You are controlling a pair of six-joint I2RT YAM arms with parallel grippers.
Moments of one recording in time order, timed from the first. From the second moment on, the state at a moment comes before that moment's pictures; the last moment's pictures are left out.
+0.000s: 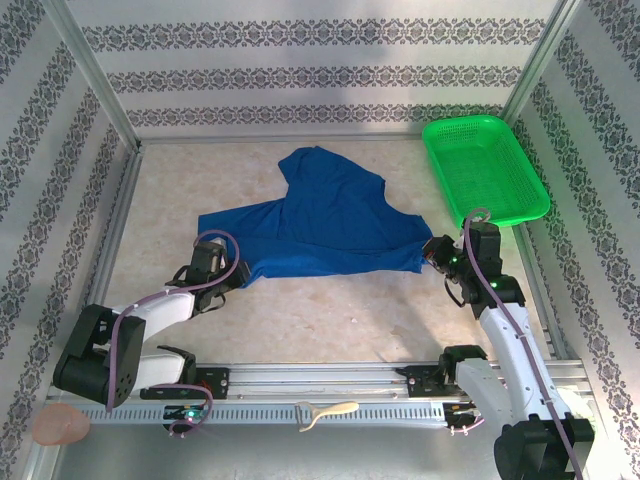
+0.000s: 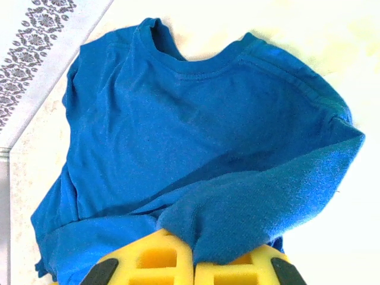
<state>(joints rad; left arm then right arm) -0.23 1.26 0.35 0.06 0.09 -0.64 0.01 0.79 0.62 -0.53 -0.25 0.76</state>
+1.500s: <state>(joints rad) 0.29 1.16 1.71 -0.06 0.43 -0.93 -0.33 0.94 1.71 -0.39 -0.46 0.93</state>
